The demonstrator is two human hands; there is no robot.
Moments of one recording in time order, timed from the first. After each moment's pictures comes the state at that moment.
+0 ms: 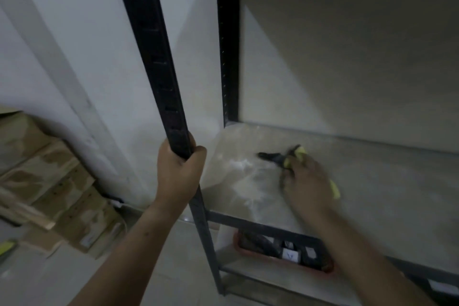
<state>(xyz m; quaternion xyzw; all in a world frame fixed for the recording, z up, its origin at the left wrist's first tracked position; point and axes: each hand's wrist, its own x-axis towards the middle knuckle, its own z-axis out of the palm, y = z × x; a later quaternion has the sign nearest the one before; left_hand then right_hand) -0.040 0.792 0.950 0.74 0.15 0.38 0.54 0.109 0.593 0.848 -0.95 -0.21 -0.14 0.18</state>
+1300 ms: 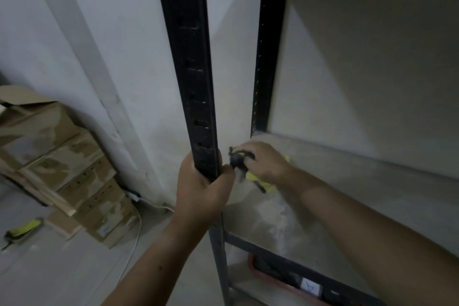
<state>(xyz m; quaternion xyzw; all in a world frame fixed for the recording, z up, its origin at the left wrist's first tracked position) -0.035 0.802 0.939 0.74 0.11 0.40 0.53 0.157 0.748 0.882 -0.83 -0.48 0.09 0.28</state>
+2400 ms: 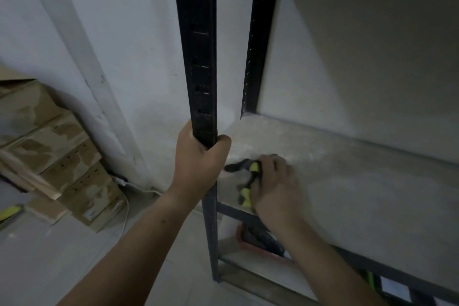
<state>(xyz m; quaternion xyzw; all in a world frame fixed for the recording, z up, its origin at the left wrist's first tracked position) -0.036 0.797 0.942 0.73 0.11 0.40 0.55 0.040 0.659 0.865 -0.94 -0.29 -0.09 0.17</state>
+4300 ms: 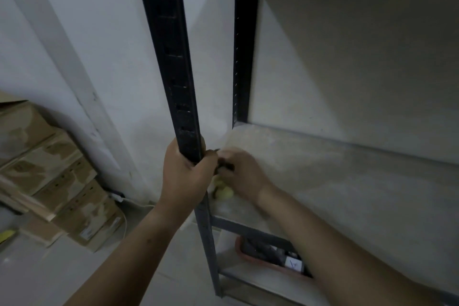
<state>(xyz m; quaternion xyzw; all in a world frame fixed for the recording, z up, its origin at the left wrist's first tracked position) -0.035 0.798 0.946 0.73 0.11 0.39 0.55 0.081 0.717 0.894 -0.79 -0.46 0.08 0.39</state>
